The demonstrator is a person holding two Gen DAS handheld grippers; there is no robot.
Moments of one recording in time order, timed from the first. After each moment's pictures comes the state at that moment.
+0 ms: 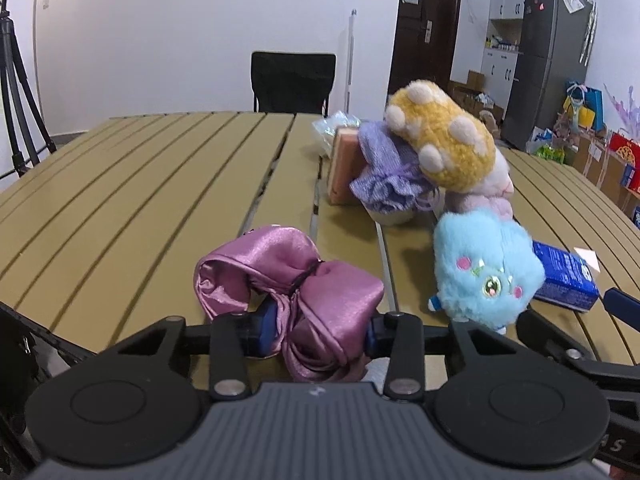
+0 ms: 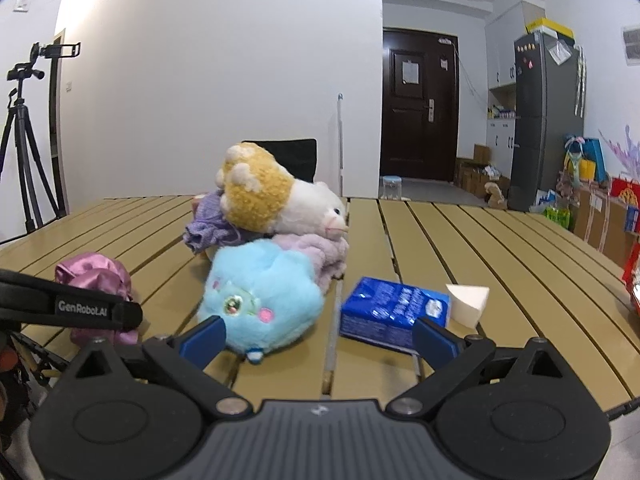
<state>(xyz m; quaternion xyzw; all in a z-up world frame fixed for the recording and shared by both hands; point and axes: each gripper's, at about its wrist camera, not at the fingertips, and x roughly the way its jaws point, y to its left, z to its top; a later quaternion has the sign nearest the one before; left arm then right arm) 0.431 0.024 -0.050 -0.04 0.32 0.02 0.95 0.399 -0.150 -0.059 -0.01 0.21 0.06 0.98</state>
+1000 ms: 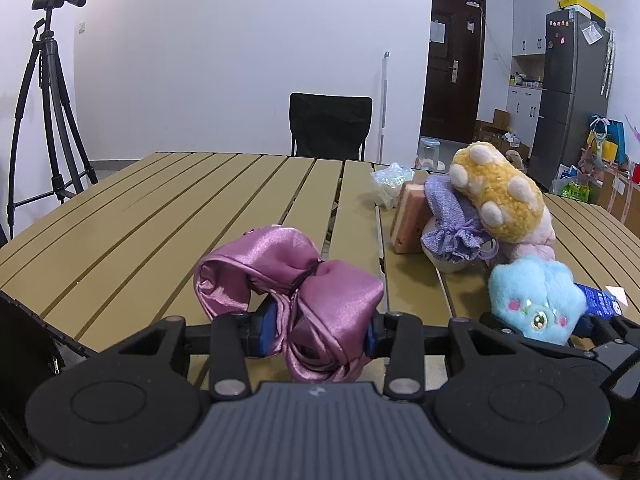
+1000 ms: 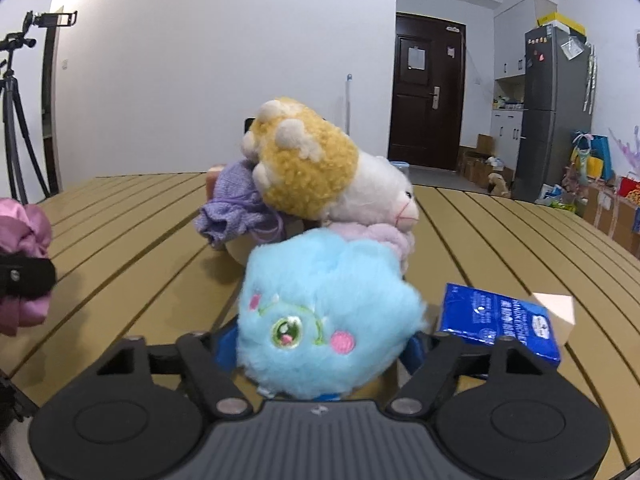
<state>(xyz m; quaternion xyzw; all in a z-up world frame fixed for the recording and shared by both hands) 0.417 0.061 -0.036 -0.03 0.26 0.07 0.96 0.462 -0.095 -0.084 -0.02 0.24 0.06 0.97</state>
